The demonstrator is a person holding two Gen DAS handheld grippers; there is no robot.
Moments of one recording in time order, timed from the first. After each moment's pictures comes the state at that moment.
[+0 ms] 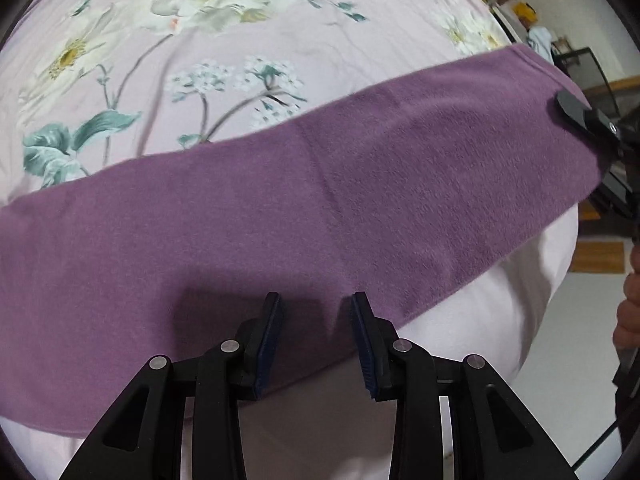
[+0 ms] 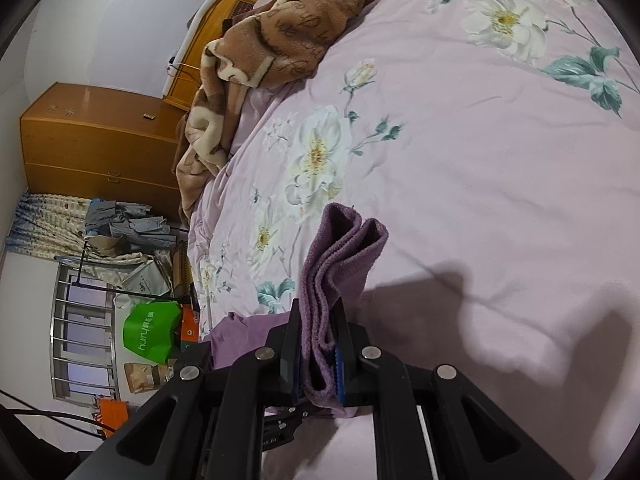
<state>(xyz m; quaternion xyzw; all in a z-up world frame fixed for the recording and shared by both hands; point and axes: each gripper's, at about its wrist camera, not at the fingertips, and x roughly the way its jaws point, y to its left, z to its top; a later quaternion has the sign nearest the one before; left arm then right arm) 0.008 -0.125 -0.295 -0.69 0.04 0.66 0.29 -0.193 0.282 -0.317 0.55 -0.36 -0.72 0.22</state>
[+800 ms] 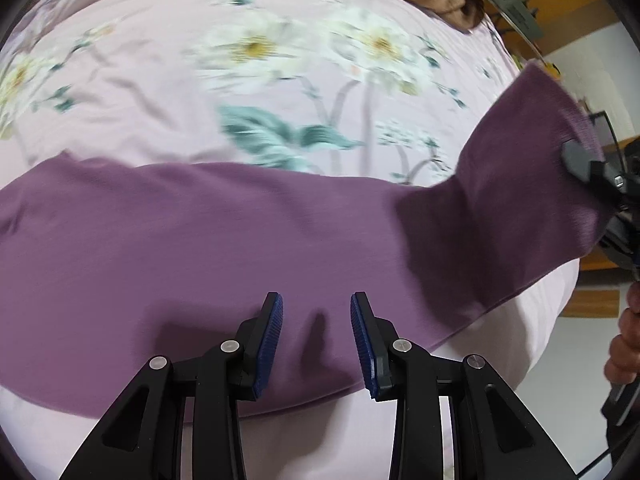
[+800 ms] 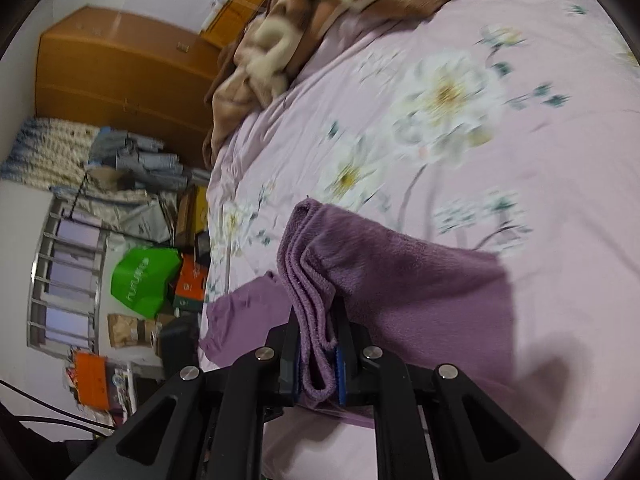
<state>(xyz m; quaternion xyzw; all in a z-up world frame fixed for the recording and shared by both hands) -0.052 -0.260 -0.286 -0.67 -0.02 0.71 0.24 -0.185 0.063 -0.294 0.58 -0.27 -0.72 0.28</state>
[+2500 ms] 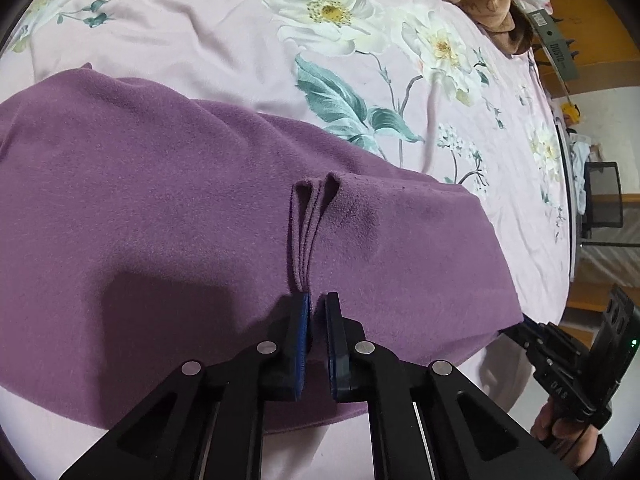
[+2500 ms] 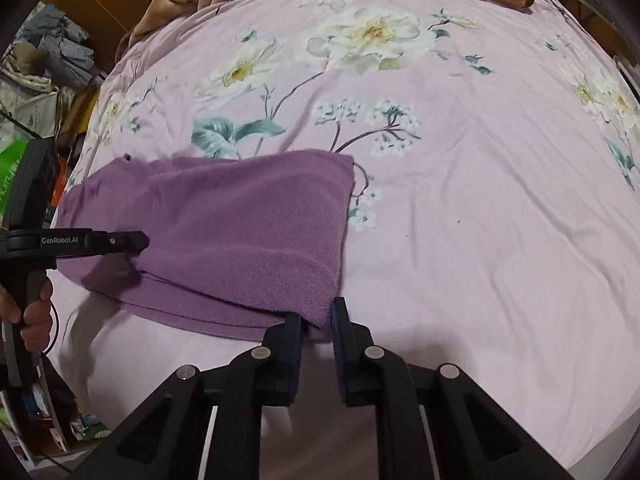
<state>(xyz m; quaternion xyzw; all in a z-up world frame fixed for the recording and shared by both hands) -0.066 -0.284 -0.336 -0.71 -0.10 0.67 0.21 -0.105 0.087 -0.347 0.63 -0.01 -0.76 0.16</state>
